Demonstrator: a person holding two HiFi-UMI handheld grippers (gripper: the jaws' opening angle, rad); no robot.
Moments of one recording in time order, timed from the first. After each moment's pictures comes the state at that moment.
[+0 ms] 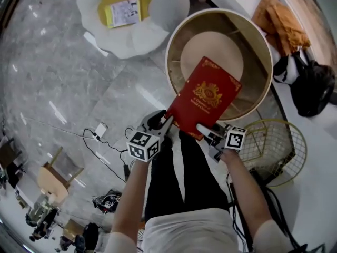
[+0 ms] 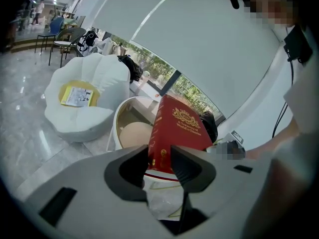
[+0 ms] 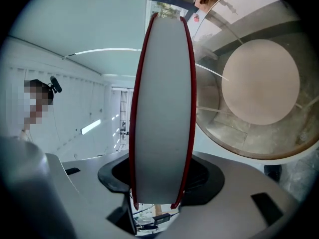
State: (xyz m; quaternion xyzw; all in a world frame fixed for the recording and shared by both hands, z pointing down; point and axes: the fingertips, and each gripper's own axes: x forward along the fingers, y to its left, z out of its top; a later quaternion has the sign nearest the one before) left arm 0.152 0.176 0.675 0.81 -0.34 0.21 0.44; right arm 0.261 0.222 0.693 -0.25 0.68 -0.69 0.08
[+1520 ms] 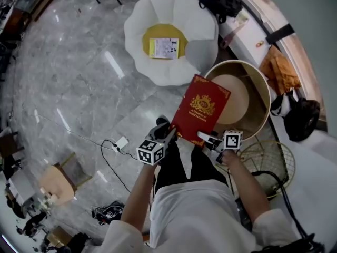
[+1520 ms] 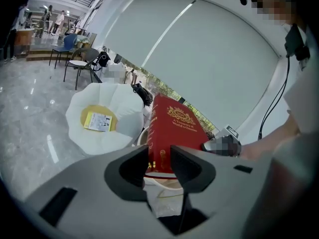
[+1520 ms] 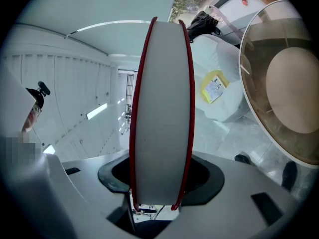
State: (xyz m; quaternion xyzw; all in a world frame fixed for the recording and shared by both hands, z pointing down) left arm -0.013 0.130 0.515 0.80 -0.39 0.16 0.42; right arm 0.102 0.149 0.534 -0.18 0.72 -0.68 0.03
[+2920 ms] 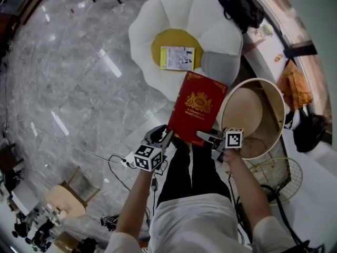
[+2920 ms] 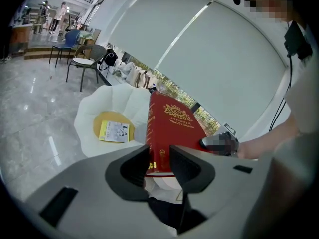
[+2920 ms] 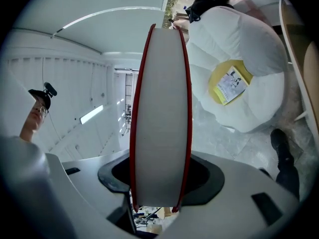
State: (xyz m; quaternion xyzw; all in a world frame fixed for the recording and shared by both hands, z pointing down) left arm -0.168 -0.030 0.576 0.80 -0.39 0.16 0.43; right arm -0.052 -0.023 0.593 -0.17 0.71 -0.69 0.03
